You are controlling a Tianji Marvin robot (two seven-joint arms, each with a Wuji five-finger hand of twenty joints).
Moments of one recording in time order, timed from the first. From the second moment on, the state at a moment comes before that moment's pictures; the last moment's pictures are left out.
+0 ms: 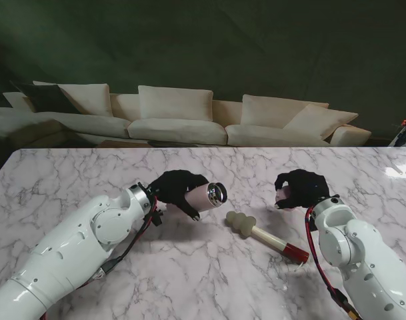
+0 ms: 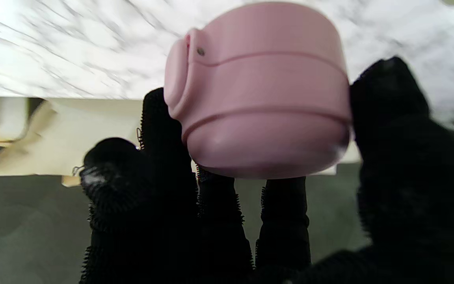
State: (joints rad) left arm 1.14 -1.11 -0.88 -1.28 0.58 -0.48 0.01; right arm -1.54 -1.06 1.36 -1.57 -1.01 -0.03 -0.02; left_hand 1.03 -0.77 -0.07 -0.05 0.65 0.21 0.54 0.60 0.90 0.14 0.34 0.79 0.87 0.20 0.56 0.67 0.50 0.17 1.21 0.51; right_hand 0.54 -0.79 0.79 -0.35 0.74 -0.20 0.77 0.46 0.87 0.13 0.71 0.58 1.11 0.17 0.68 0.56 1.02 0.19 1.43 0.54
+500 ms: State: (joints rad) left arm 1.13 -1.12 -0.87 -1.27 0.59 -0.50 0.07; right arm -1.67 -1.10 1.38 -1.88 -0.73 -0.15 -0.10; left_hand 1.03 -0.77 -0.07 -0.05 0.65 0.21 0.54 0.60 0.90 0.14 0.35 0.79 0.87 0.20 0.56 0.67 0.50 0.17 1.21 0.51; right_hand 0.54 -0.79 0.79 -0.35 0.74 -0.20 0.77 0.46 0.87 0.13 0.71 0.59 1.11 0.17 0.68 0.57 1.02 0.19 1.43 0.54
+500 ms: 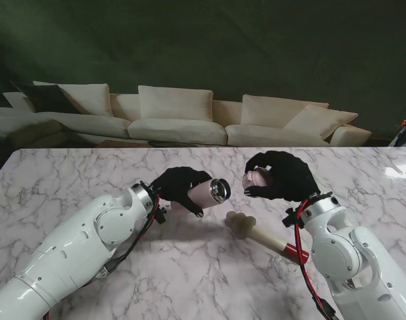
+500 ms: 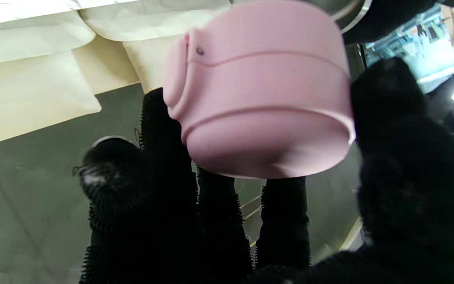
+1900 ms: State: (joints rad) left arm 1.12 -1.13 -0.86 -1.28 0.58 -0.51 0.07; right arm -1.60 -1.14 1.21 -1.81 -0.59 -0.04 -0.17; left_hand 1.03 -0.77 -0.07 -0.05 0.65 0.21 0.54 0.60 0.90 0.14 0.35 0.79 0.87 0.21 0.56 0.67 0.50 0.17 1.21 0.51; right_hand 0.54 -0.79 0.79 -0.35 0.74 -0.20 0.77 0.50 0.87 0.13 0.71 0.59 1.11 0.17 0.68 0.57 1.02 0.20 1.43 0.54
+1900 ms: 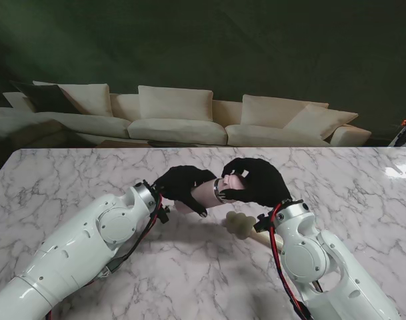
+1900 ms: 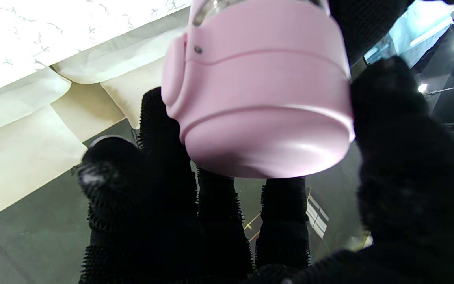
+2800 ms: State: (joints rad) left arm 1.14 -1.13 -0.87 -1.28 0.59 -0.50 0.08; right arm -1.59 -1.14 1.19 -1.78 -0.59 -0.10 -0.17; left_hand 1.03 -0.77 -0.07 -0.05 0.65 0.20 0.57 0.60 0.90 0.14 0.35 0.79 0.86 0.21 0.56 0.67 0.49 0.18 1.21 0.51; right_hand 0.58 -0.77 0.79 -0.35 0.73 -0.20 0.76 0.54 0.77 0.14 0.75 0.66 1.01 0.20 0.71 0.58 0.88 0.21 1.39 0.55
